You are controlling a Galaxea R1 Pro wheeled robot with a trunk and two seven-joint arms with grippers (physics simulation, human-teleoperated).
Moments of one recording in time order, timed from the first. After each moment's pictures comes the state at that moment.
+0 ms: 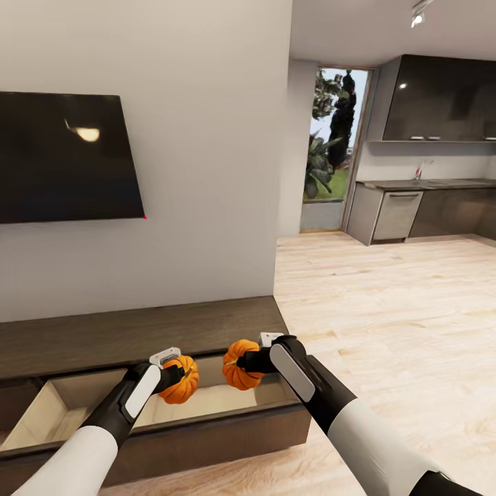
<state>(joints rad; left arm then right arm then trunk) -0.64 0.05 -0.12 -0.73 0.64 0.60 0.39 -0.75 0.11 0.58 -0.90 -0.88 0.80 -0.45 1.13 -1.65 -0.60</state>
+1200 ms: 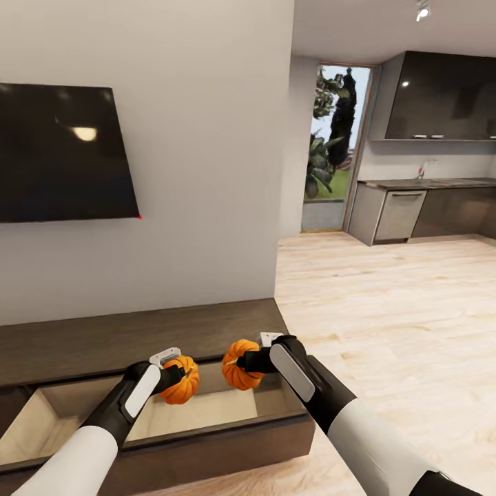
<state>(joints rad) -0.64 0.05 -0.12 -0.73 0.65 0.61 0.39 -0.75 0.11 0.58 -0.90 -0.88 0.80 -0.45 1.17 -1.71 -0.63</state>
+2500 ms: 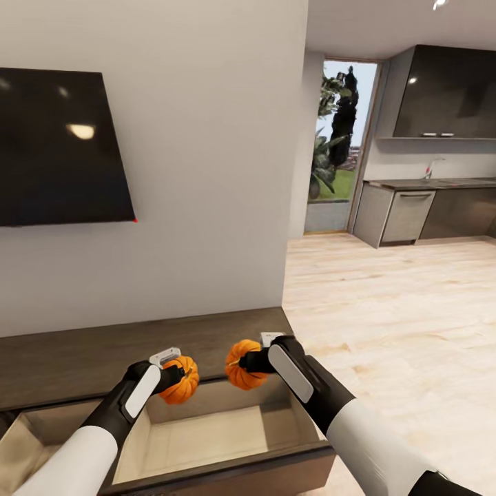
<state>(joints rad) -0.64 0.05 -0.12 -0.73 0.64 0.61 0.39 -0.75 0.11 0.59 -0.90 -0.87 0.80 -0.50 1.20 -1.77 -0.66</state>
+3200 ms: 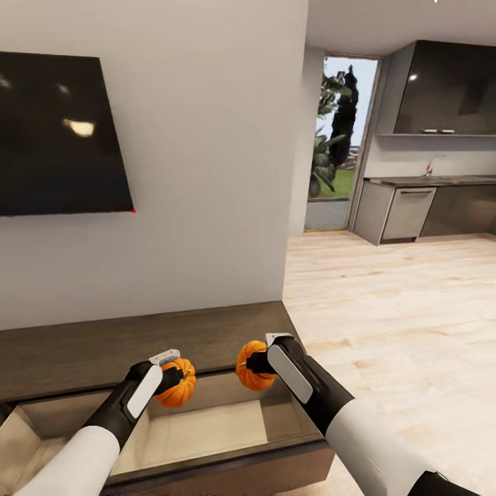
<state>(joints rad) -0.64 0.04 -0.12 -0.73 0.65 0.61 0.46 -0.75 0.12 0.59 -0.90 -0.88 0.80 -0.63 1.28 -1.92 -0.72</state>
